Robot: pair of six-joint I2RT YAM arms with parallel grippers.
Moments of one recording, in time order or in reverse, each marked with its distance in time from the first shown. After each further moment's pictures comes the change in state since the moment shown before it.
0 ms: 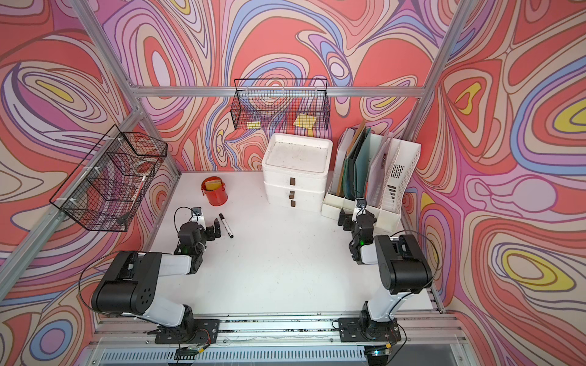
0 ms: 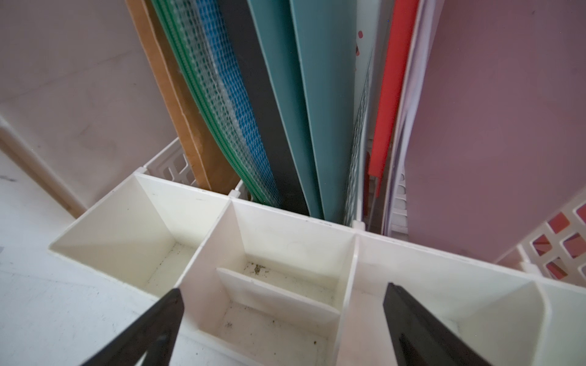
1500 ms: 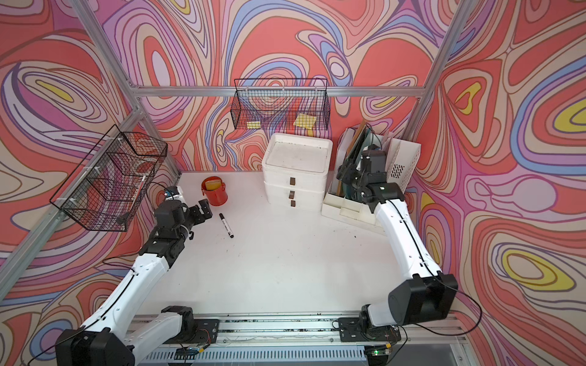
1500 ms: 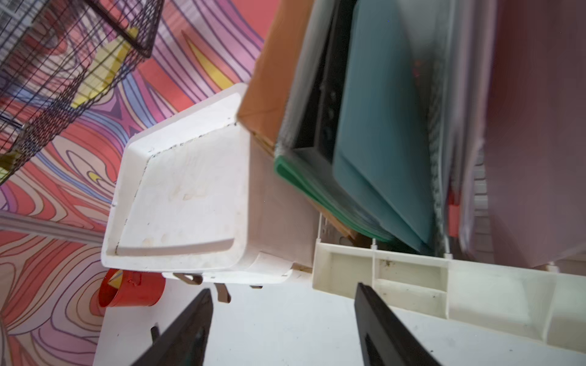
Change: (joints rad) left arm -0.040 -0.484 0.399 -0.982 0.031 -0.373; right arm 0.138 -0.208 1.087 -1.571 -0.100 0.522
